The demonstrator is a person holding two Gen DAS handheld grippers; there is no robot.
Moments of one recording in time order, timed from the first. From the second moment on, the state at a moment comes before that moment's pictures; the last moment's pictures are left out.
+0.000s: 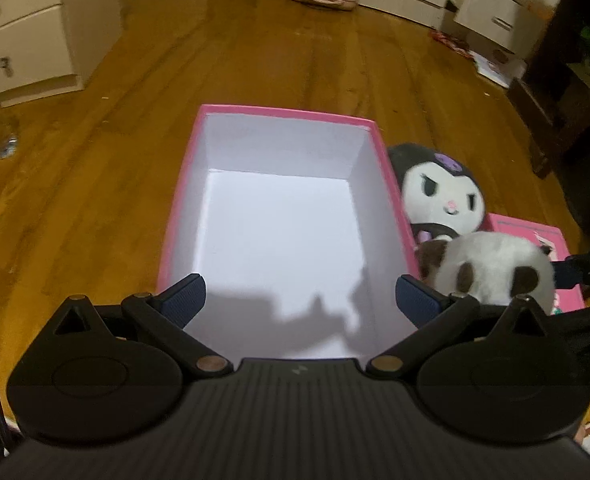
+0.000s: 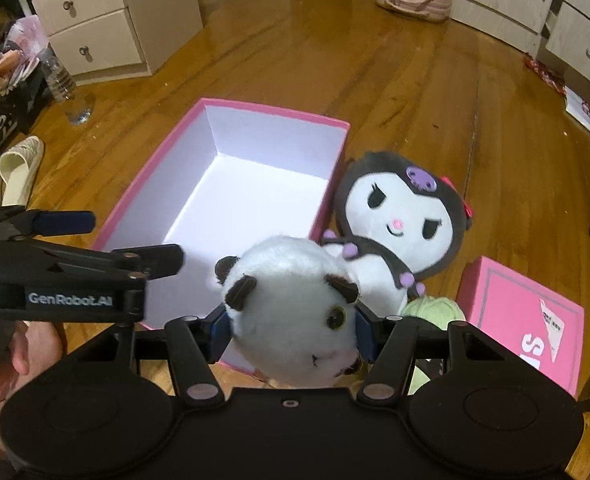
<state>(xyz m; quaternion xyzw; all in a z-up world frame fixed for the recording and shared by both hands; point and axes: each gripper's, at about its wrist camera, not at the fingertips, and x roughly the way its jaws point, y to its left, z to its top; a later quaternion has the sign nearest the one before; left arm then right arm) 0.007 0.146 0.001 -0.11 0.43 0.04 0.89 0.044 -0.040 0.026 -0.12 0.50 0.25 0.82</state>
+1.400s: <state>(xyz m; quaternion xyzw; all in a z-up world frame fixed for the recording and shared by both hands) 0.041 0.143 -0.037 -0.11 0.47 0.05 0.87 0.038 0.023 -0.065 -0.12 0.51 0.31 0.79</state>
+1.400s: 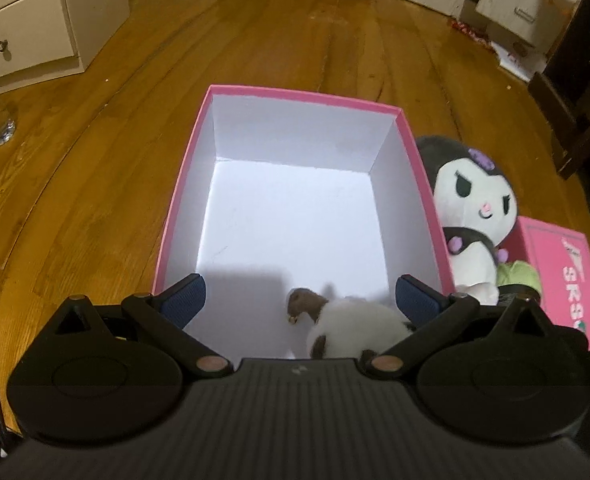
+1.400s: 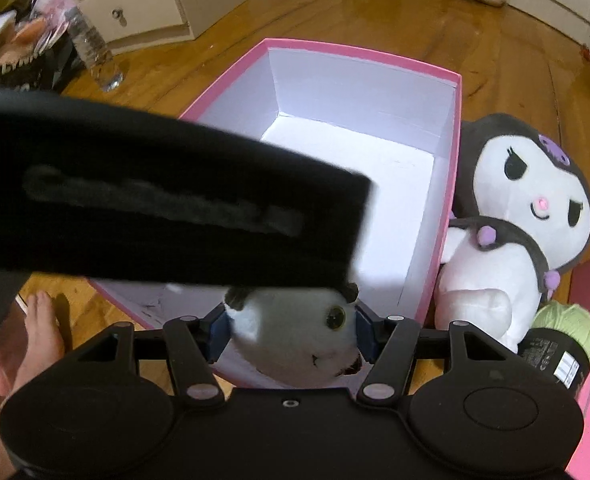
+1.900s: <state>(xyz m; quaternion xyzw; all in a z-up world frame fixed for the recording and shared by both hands) 0.043 0.142 -0.052 -0.10 0.49 0.05 0.86 0.033 0.028 -0.064 -0.15 0.50 0.31 0.80</state>
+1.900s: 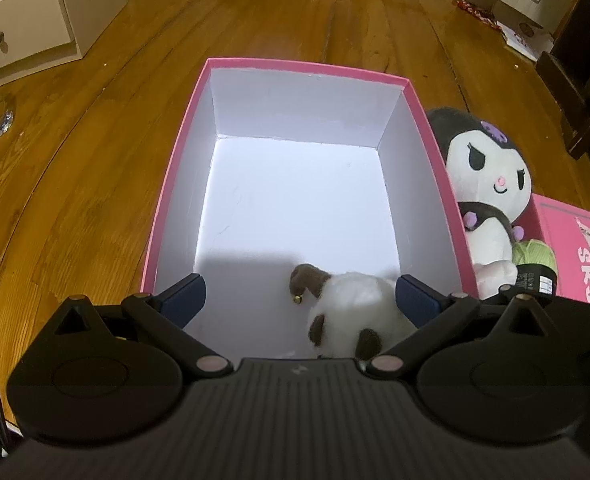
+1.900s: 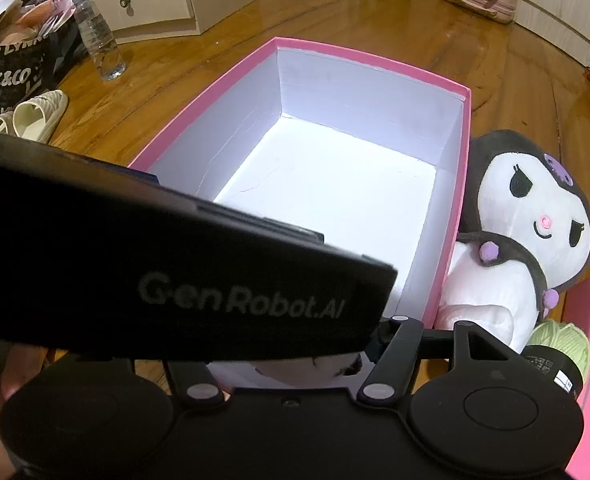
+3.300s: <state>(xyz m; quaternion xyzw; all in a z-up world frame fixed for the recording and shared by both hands) 0.018 0.045 0.040 -0.10 0.41 -0.01 0.91 0.058 -0.158 -0.005 -0.07 0.51 0.25 0.82</state>
